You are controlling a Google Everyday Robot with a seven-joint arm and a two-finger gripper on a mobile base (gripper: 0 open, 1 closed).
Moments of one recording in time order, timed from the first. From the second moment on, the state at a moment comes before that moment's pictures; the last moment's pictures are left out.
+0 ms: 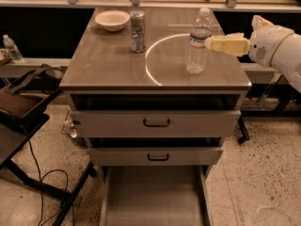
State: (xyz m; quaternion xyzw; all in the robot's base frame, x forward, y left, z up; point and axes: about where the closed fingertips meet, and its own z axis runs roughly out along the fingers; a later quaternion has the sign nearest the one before) arm 0.661 -0.228 0.981 -0.24 0.68 0.16 0.68
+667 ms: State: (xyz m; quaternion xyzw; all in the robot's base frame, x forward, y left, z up) arm 0.696 -0.194 0.952 -0.24 0.67 0.20 0.67
